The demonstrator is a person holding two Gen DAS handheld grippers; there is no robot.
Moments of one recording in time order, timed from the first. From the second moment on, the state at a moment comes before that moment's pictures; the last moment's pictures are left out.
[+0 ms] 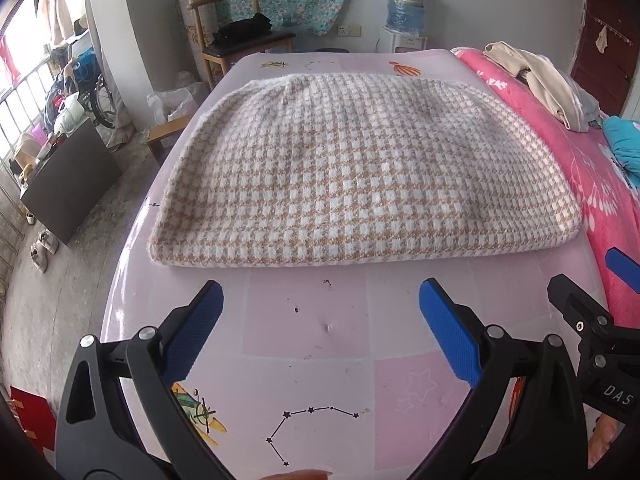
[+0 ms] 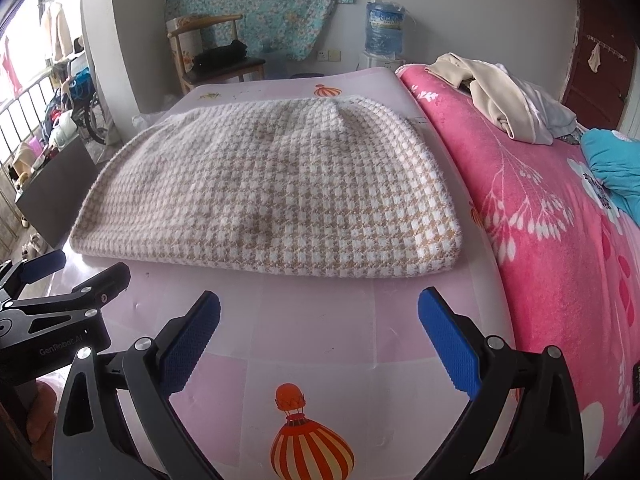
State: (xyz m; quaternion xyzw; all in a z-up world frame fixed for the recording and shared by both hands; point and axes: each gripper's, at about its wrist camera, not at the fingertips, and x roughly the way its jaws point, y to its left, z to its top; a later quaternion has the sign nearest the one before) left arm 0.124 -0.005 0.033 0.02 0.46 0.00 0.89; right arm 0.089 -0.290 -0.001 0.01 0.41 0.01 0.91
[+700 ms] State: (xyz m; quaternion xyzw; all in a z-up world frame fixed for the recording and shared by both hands) left arm 0.123 -0.004 0.031 0.02 0.46 0.00 0.89; right arm 0.090 -0.289 0.001 0.01 0.41 0.00 0.91
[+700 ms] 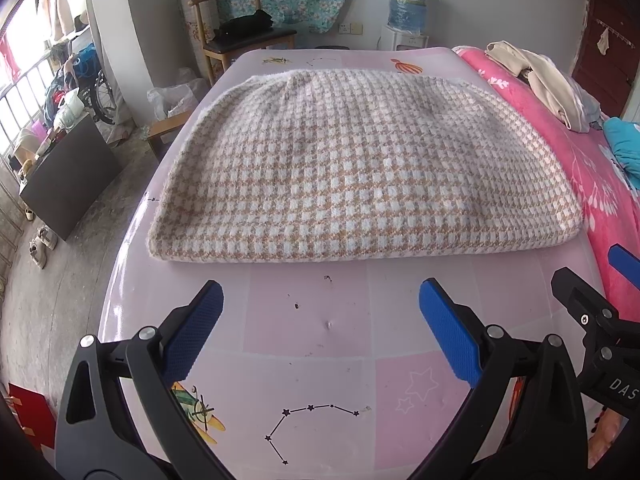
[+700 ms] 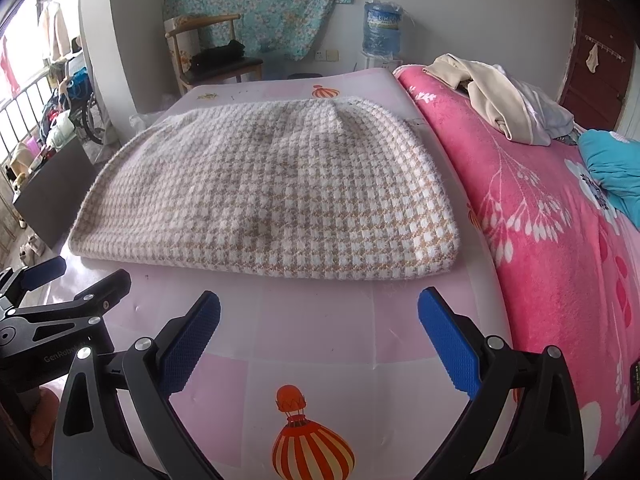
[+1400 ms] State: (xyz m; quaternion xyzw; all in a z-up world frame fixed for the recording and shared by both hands) left arm 0.123 -0.006 0.032 0.02 0.46 0.00 0.89; right arm 0.092 -0.289 -0.001 0.01 0.42 0.00 0.91
